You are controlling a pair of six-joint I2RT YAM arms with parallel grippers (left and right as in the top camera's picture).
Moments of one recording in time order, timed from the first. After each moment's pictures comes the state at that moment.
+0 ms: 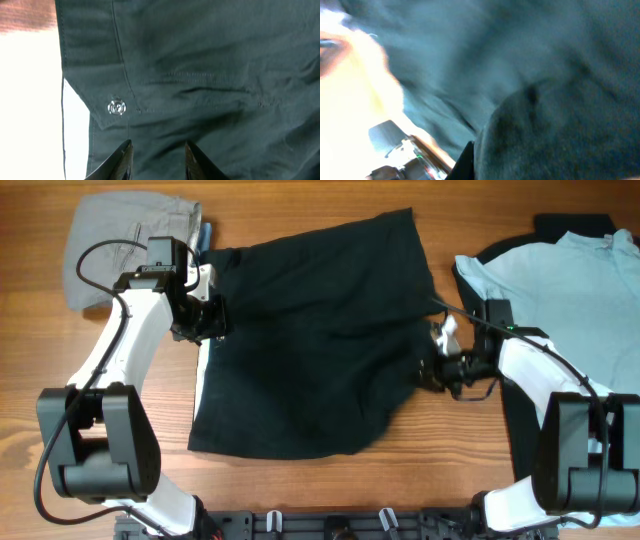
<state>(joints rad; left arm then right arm) 0.01 1.79 1.28 -0.86 0.27 -0.13 -0.04 1.69 0.85 -0.56 -0.90 0.26</state>
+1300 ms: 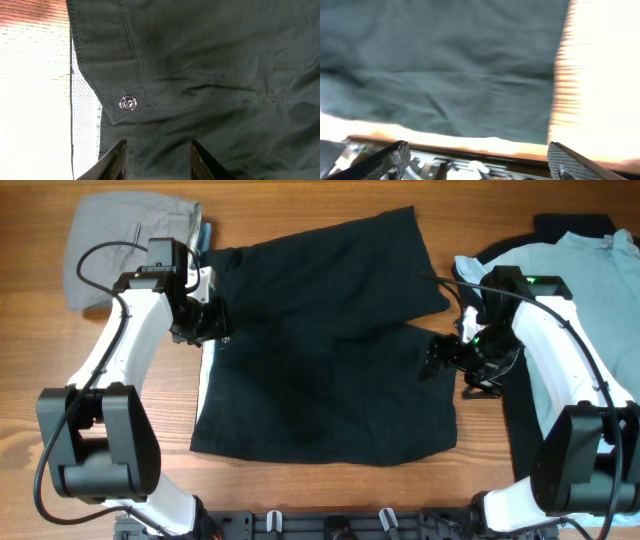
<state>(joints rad) 0.01 1.79 1.28 -0.87 0.27 -0.13 -0.02 1.69 1.23 -1.35 -0.32 0.21</state>
